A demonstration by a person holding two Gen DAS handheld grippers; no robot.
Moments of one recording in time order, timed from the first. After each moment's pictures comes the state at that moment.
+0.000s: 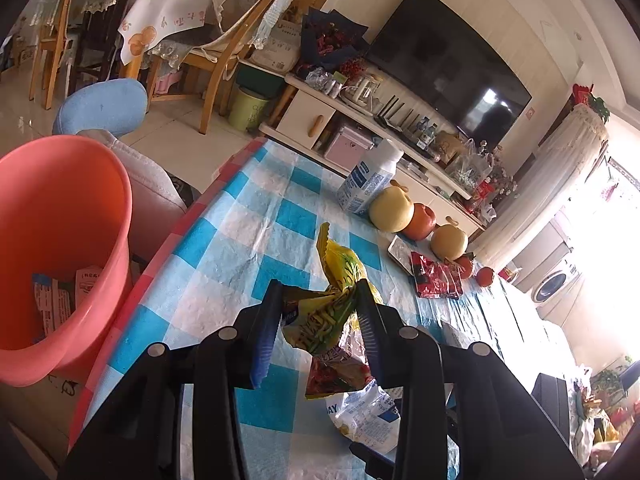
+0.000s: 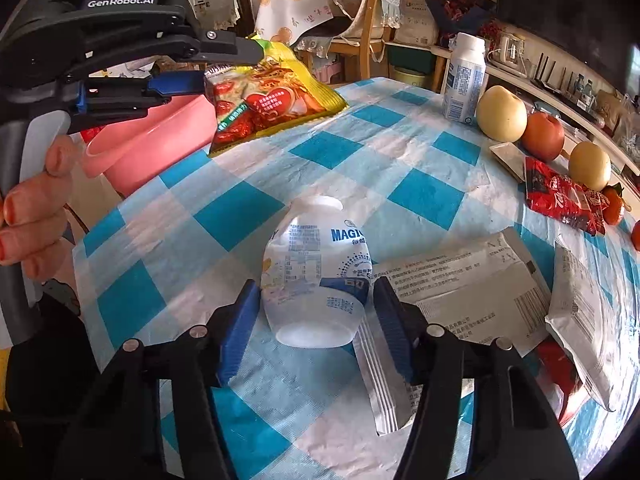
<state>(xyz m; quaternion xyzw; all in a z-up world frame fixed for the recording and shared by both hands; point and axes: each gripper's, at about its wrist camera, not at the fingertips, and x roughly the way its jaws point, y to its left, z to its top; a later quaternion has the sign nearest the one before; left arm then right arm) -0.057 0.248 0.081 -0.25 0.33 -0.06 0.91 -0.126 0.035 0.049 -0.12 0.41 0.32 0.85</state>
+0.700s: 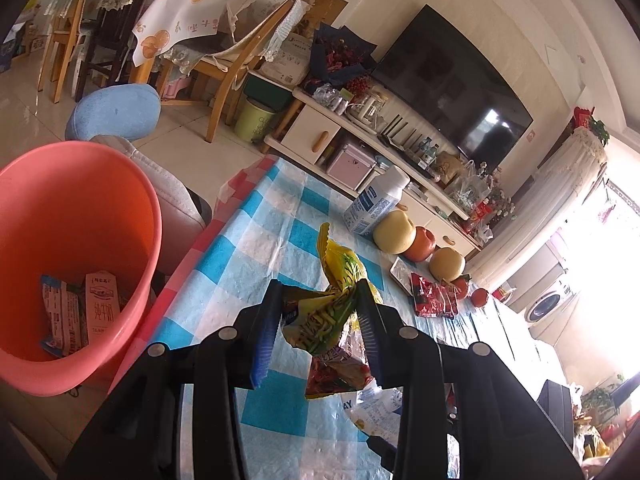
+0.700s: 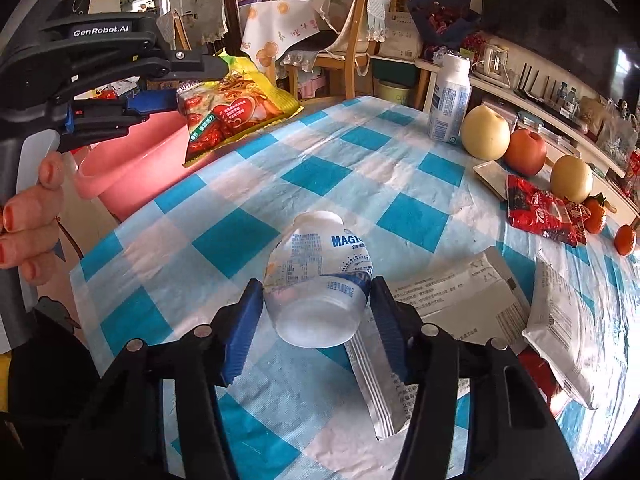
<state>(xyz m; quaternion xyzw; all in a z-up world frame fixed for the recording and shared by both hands) -0.068 0.273 0.089 -0.27 0.30 -0.05 0.91 -0.130 0.039 0.068 -0.12 0.39 0.29 0.87</state>
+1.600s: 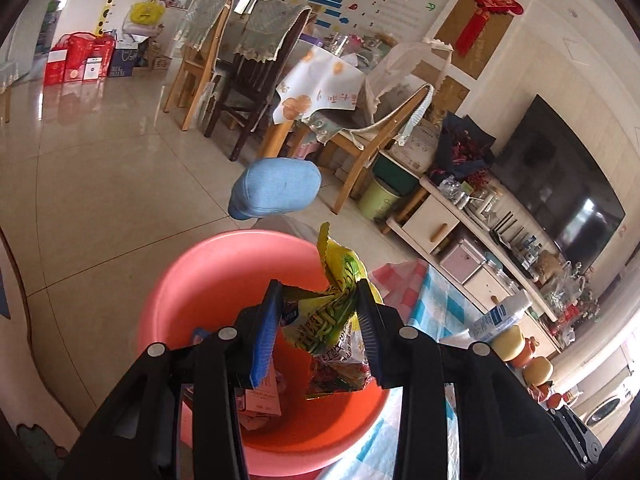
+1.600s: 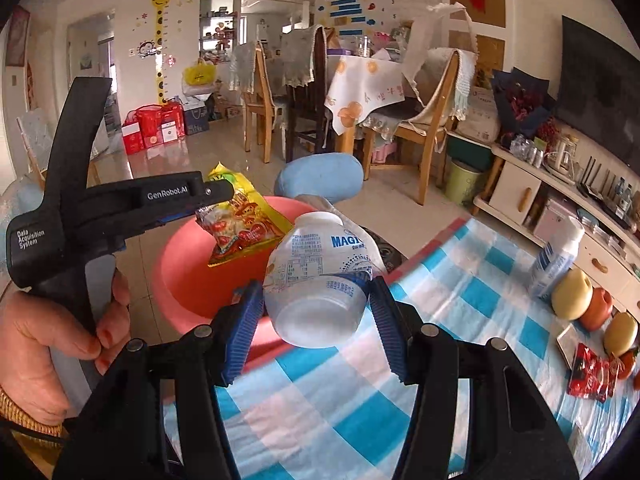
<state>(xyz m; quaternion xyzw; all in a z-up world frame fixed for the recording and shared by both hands) -0.121 0.419 0.102 -0.31 0.23 0.20 0.90 -0.123 0.200 0.152 -0.15 0.28 0.41 0.86</state>
